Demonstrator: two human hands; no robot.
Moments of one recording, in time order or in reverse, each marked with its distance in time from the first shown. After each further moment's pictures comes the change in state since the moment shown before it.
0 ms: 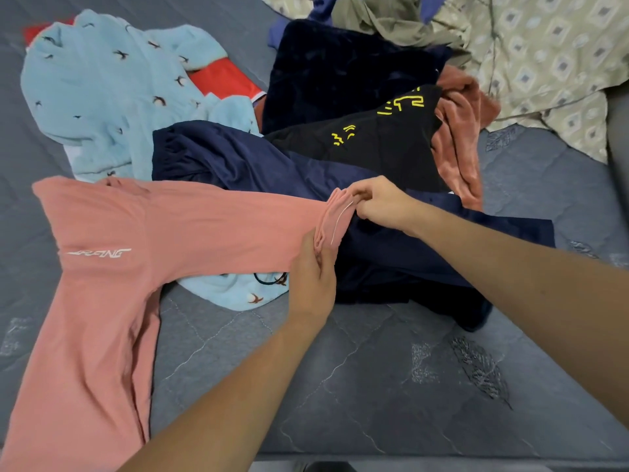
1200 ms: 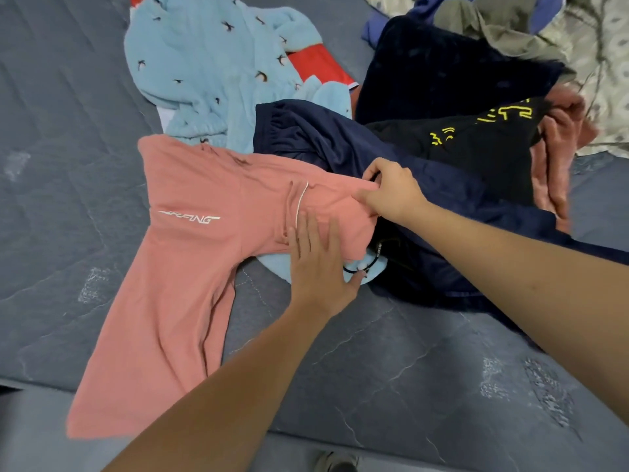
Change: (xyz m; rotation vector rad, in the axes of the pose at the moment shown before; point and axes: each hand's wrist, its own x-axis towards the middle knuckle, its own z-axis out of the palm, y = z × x) left_hand 0.014 -0.081 -0.129 1.013 -0.126 0.106; right_hand 0.056 -0.095 0.127 -0.262 0.248 -0.028
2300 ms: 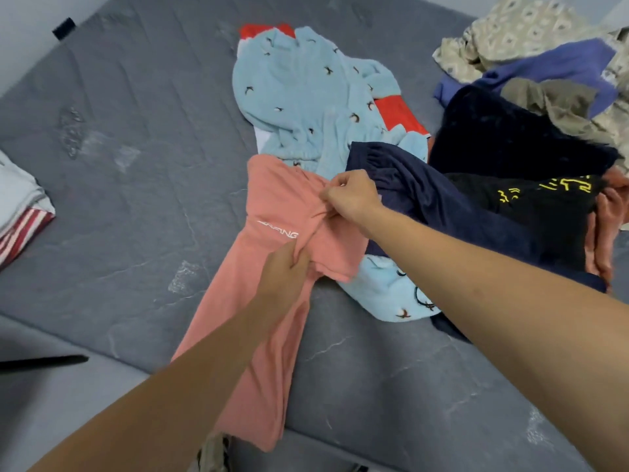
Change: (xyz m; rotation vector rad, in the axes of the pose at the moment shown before) left_hand -0.033 -0.203 -0.084 -1.003 0.112 -0.387; right_hand 0.000 -0.225 0.116 0.260 -0.097 0.035
